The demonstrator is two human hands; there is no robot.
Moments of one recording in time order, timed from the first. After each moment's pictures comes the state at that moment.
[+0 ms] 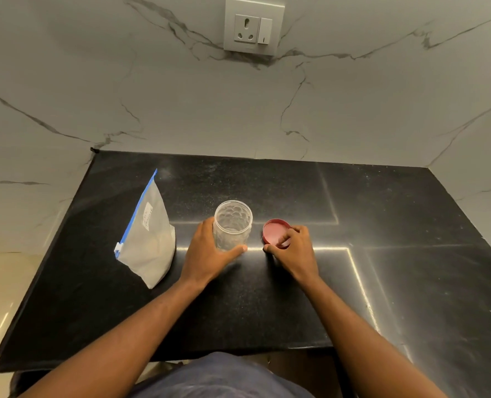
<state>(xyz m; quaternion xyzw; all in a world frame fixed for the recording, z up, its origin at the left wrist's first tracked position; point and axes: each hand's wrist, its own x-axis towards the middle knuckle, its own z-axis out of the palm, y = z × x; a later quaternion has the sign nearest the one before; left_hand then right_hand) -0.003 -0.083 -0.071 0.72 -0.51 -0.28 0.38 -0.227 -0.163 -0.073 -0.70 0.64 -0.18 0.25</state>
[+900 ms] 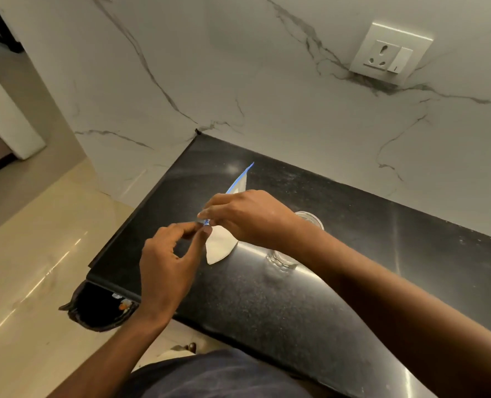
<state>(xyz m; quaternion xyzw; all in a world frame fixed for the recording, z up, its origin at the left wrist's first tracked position) 0.061 0.075 0.010 0.76 -0.34 -0.03 0.55 -0.014 -0.098 0.113 -1.00 -0.03 -0.02 0.06</state>
